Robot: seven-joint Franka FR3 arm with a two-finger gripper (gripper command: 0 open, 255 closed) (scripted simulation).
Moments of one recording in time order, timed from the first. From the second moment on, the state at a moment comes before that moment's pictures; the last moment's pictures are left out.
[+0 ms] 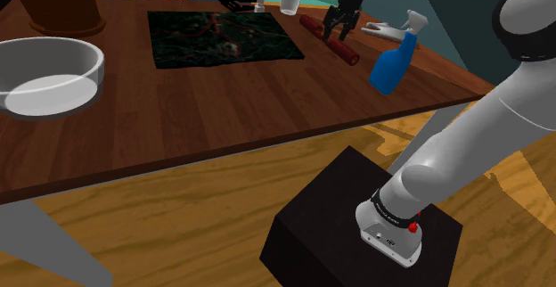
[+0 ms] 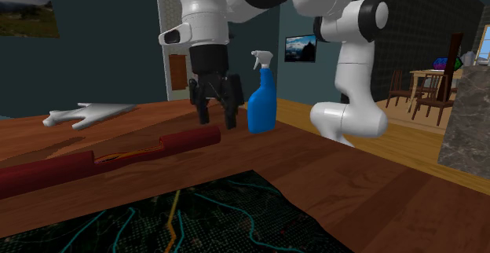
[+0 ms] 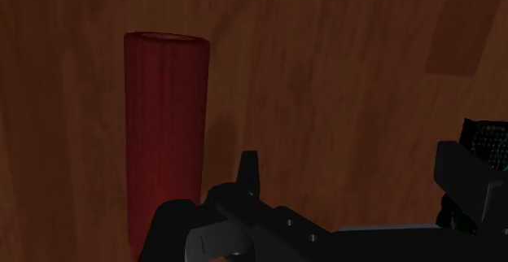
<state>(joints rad) -0.11 -0.12 -0.32 -1.85 0.09 1.71 -0.24</state>
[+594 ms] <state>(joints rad) -0.21 0.25 -0.39 -1.45 0.24 1.66 -0.35</state>
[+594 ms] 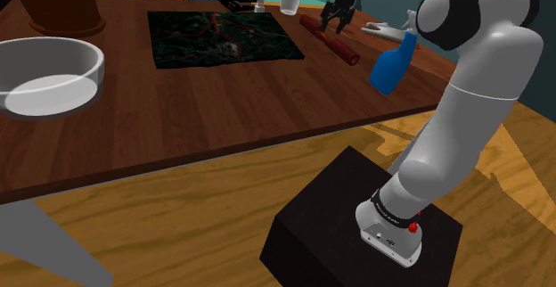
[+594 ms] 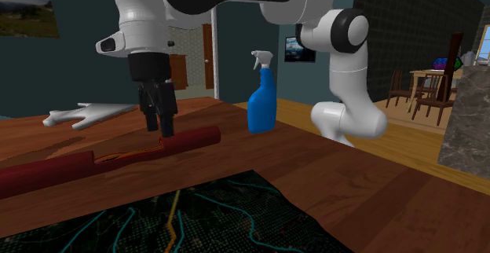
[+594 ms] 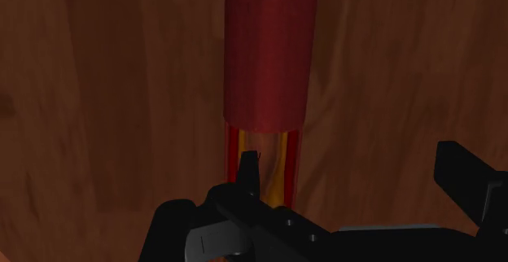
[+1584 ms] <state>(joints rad) -0.30 0.47 -0.40 -1.26 0.33 1.67 -0.40</state>
